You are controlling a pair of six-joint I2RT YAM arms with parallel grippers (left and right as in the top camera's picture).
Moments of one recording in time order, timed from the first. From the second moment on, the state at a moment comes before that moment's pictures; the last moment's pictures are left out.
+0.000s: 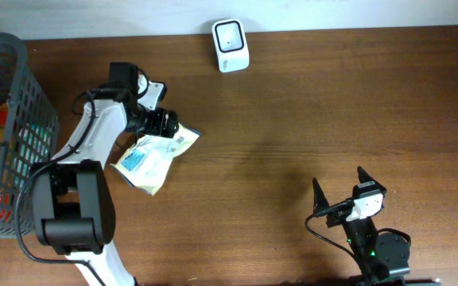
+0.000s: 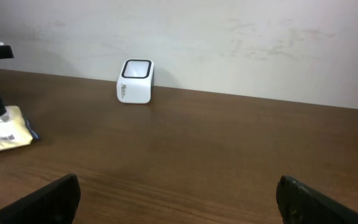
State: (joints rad) left arm -0.03 1.98 1.48 -0.79 0.23 0.18; right arm 0.11 0.01 0.01 -0.07 -0.10 -0.03
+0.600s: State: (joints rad) left arm 0.68 1.68 1.90 -0.94 -0.10 0.00; right arm 0.11 0.01 0.01 -0.07 -0.10 -0.03
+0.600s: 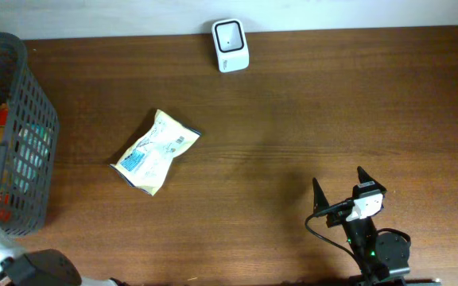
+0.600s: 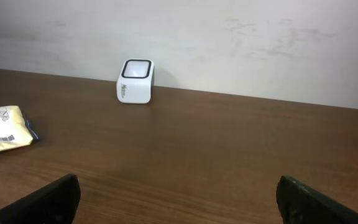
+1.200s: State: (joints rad) left arm 0.78 1.91 1.41 -0.55 -0.08 0.54; right arm 0.11 0.01 0.01 -0.07 -0.10 -0.03
